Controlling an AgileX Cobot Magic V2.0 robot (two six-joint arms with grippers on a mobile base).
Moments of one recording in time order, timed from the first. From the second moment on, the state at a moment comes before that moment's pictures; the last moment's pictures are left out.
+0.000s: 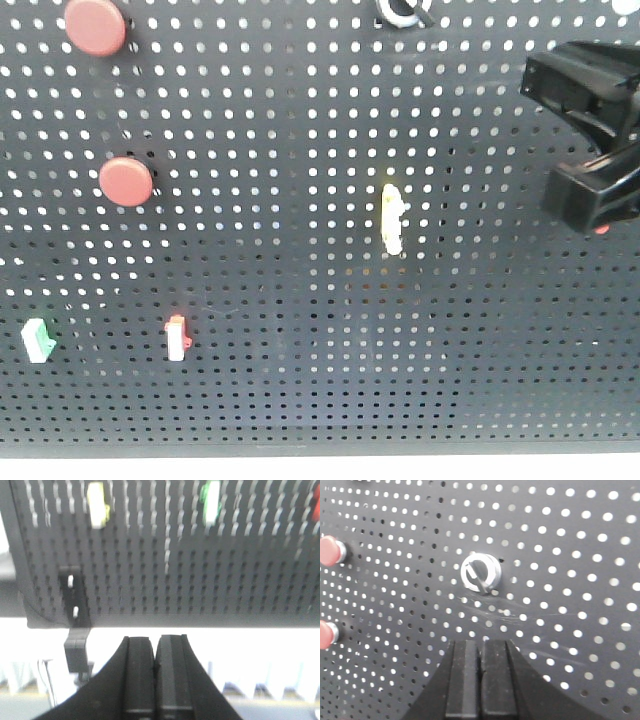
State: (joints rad) left arm 0.02 -0.01 0.03 0.01 0.12 -0.01; right arm 0.54 0.97 -1.16 -0.30 0.10 0.09
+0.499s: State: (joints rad) left arm 0.02 -0.01 0.03 0.01 0.13 -0.01; right arm 0.54 0.97 -1.16 -0.30 0.10 0.09
